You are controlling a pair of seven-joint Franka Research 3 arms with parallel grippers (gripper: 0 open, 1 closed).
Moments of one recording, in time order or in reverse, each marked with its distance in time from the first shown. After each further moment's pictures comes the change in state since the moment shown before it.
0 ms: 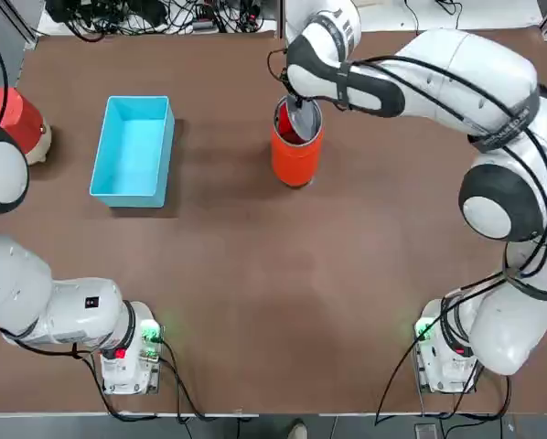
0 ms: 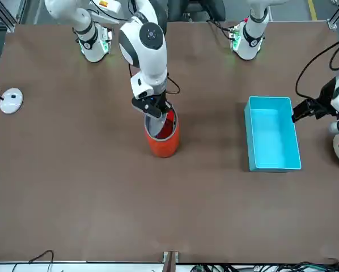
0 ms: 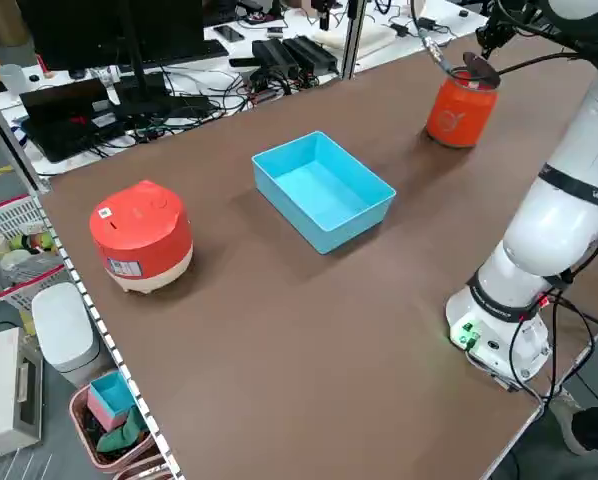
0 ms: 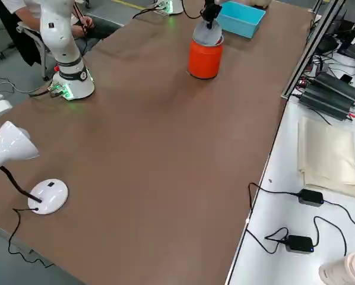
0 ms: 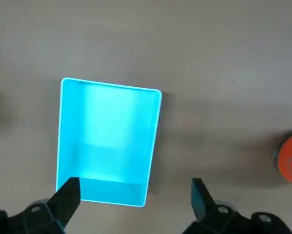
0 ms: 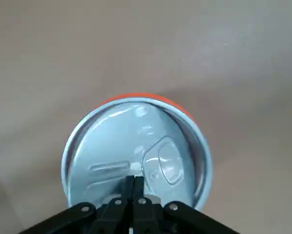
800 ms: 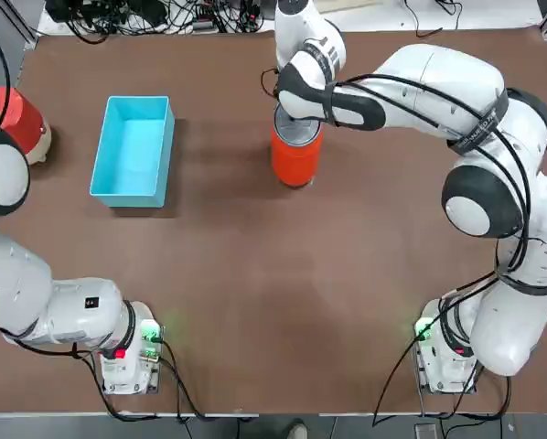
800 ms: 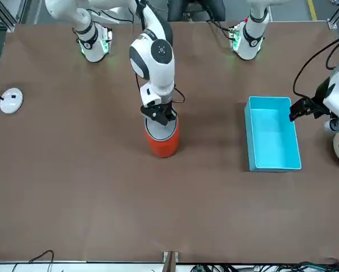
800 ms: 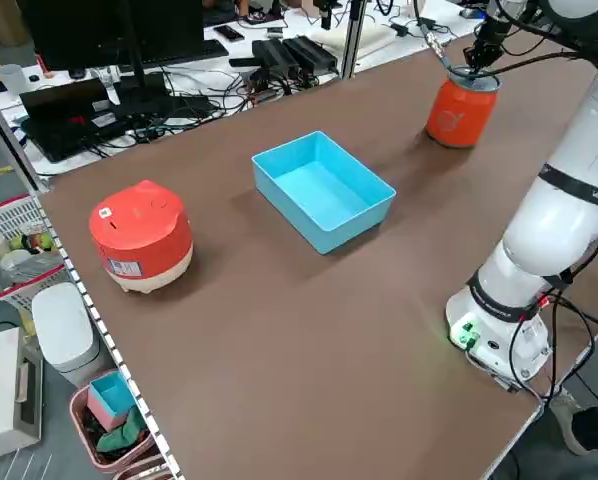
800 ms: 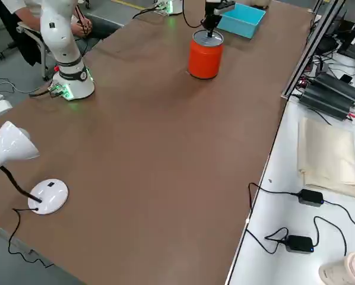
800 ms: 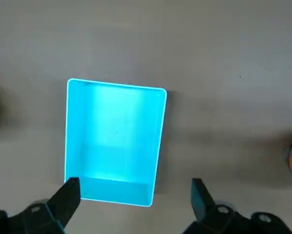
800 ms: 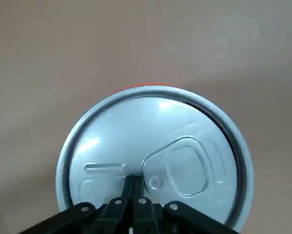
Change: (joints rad) left arm -0.006 0.000 -0.007 -0.005 0.043 -0.003 -0.004; right arm 0.025 0.073 0.000 0.000 -0.034 0.070 0.060
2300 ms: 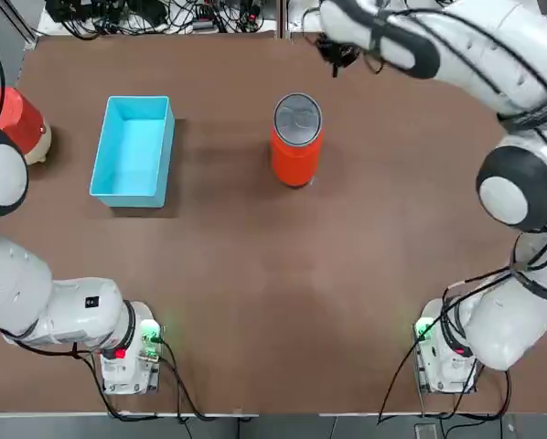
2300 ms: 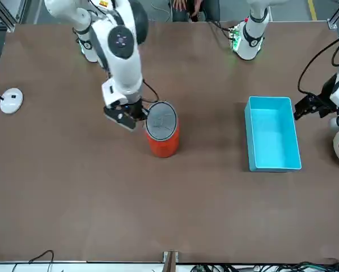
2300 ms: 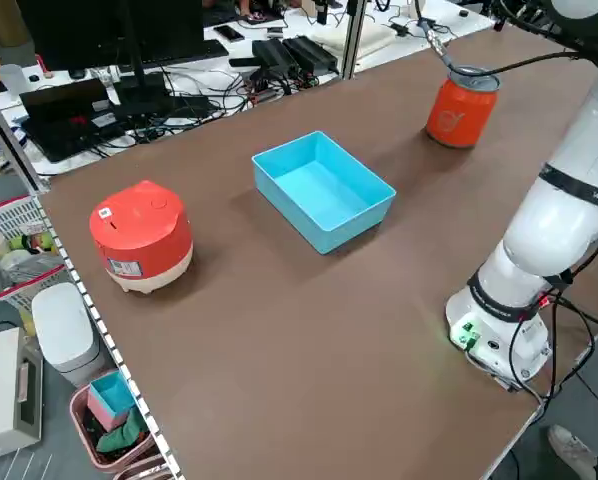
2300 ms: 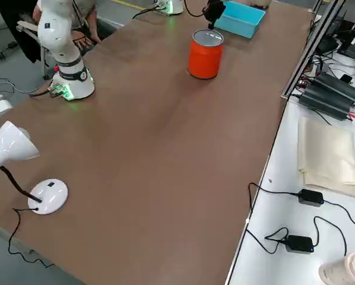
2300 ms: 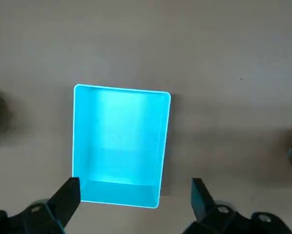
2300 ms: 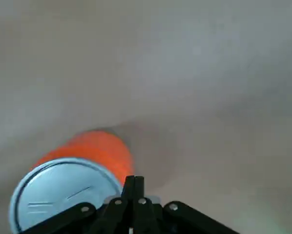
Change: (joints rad) left arm 0.011 -0.007 0.010 0.016 0.001 -0.004 0.043; right arm -0.205 -0.182 -0.018 0.059 0.042 -0.330 -0.329
